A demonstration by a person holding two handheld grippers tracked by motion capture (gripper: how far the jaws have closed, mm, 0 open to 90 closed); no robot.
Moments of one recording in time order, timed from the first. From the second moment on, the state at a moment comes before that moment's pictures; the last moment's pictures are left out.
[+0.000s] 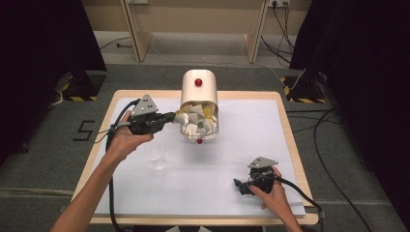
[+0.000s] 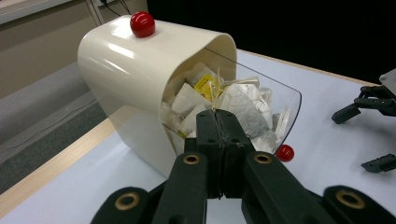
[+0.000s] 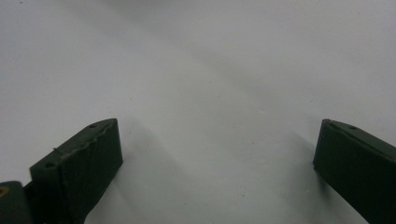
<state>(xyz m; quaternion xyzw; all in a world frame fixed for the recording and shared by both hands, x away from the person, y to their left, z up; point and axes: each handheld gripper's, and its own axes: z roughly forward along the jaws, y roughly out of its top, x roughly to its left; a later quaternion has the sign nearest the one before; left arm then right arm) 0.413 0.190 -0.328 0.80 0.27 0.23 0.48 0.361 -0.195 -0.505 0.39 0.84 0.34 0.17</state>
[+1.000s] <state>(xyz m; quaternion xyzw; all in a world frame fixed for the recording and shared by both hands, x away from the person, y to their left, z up) 0.371 0.253 -0.388 0.79 0.32 0.22 0.48 0.361 -0.195 -0.505 0.39 0.84 0.34 0.17</state>
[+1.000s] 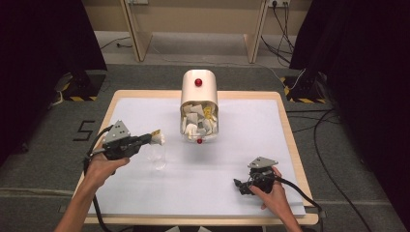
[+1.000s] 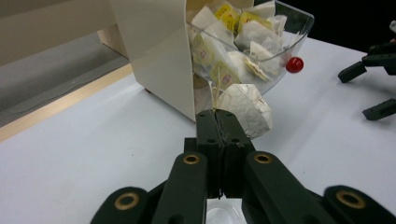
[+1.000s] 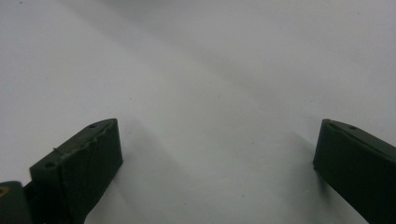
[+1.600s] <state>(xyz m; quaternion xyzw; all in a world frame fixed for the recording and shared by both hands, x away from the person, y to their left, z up) 0.372 0.250 -0.421 0.81 0.32 0.22 0.44 0.361 -0.195 -0.505 0.39 0.84 0.34 0.17</state>
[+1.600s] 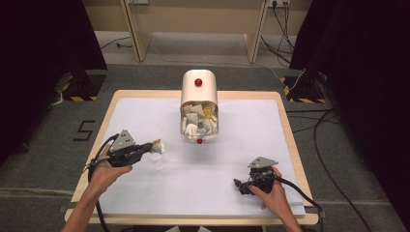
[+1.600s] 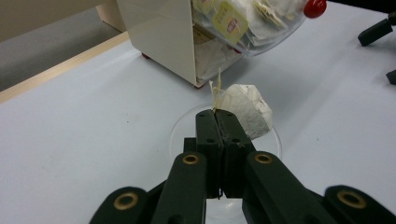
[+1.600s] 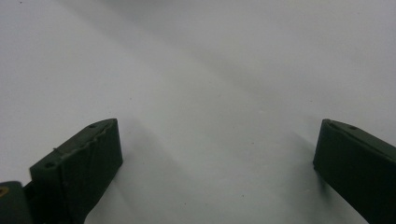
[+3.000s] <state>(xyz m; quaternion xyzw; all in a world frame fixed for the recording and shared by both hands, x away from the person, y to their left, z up) 0.360 0.266 -0.430 0.76 0.38 0.20 0.49 0.361 -0.195 -0.505 0.39 0.84 0.34 0.17</state>
